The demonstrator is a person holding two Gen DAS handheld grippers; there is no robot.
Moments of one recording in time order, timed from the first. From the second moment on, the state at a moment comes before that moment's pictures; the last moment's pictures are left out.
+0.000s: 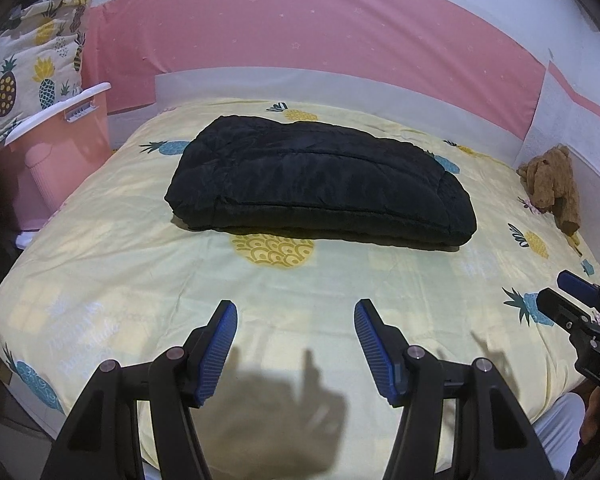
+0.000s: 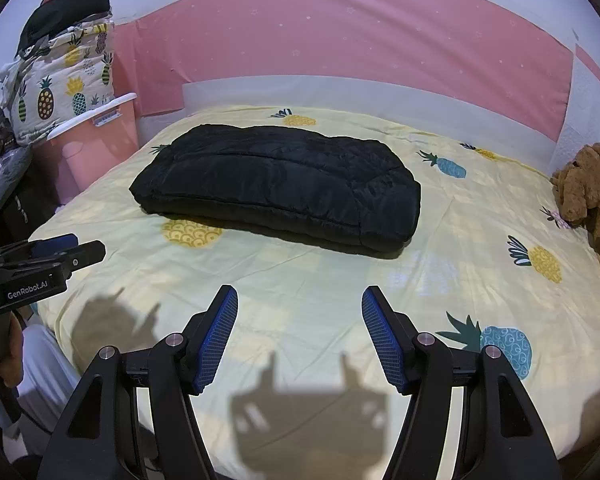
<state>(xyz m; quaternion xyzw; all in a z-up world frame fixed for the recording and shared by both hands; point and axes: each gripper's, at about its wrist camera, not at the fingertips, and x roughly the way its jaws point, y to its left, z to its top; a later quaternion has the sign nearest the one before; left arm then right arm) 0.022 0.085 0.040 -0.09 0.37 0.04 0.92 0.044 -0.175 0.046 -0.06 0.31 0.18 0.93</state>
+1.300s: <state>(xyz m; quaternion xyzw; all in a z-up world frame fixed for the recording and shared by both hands) 0.024 0.079 0.035 -0.08 0.38 0.05 0.92 0.048 -0.174 0.041 -0.06 0.32 0.17 0.93</state>
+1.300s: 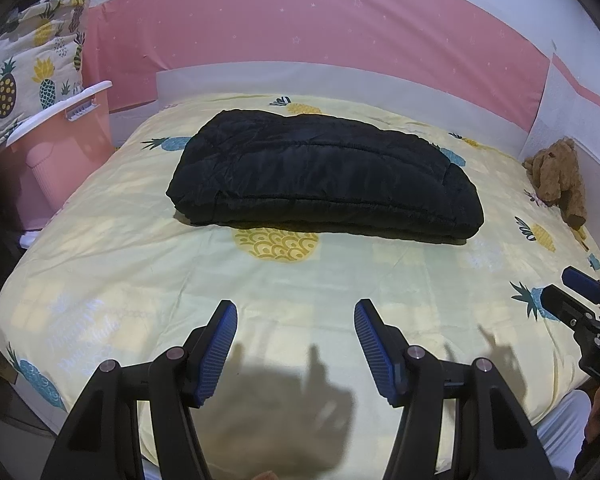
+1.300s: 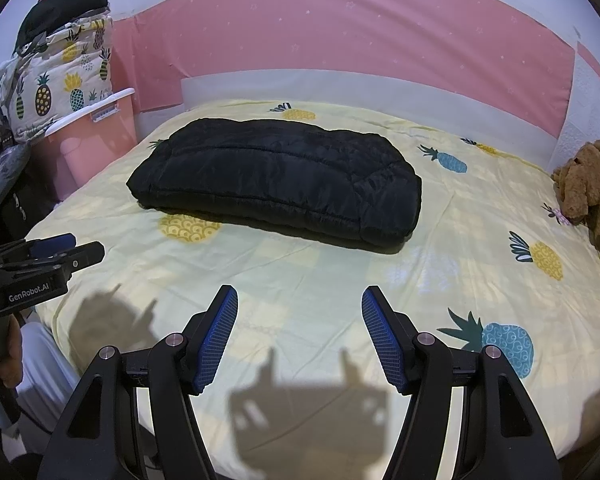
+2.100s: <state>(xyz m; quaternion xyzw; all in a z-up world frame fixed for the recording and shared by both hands) 0.020 0.070 0.033 -0.06 0.38 0.07 0.92 0.047 -0.172 0.038 -0.06 0.32 0.17 0.93</state>
